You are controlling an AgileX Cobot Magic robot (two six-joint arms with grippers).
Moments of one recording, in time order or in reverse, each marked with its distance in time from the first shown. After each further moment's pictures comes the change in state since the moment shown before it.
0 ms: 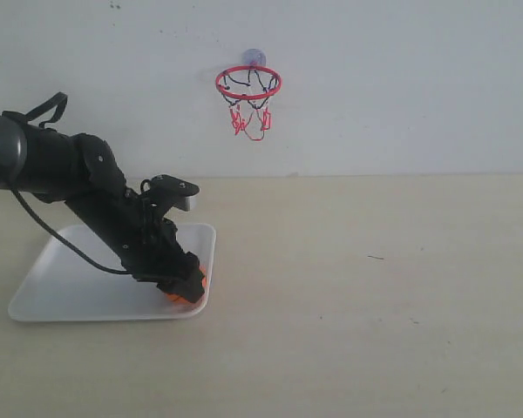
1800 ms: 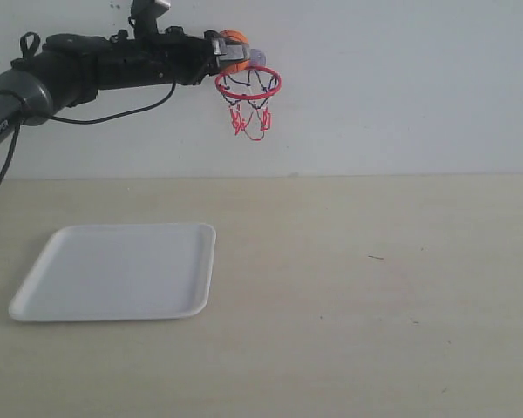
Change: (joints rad) left arm 0.139 0.472 -1.157 -0.934 0.072 0.310; right arm 0.000 0.000 0.000 0.000 0.000 0.000
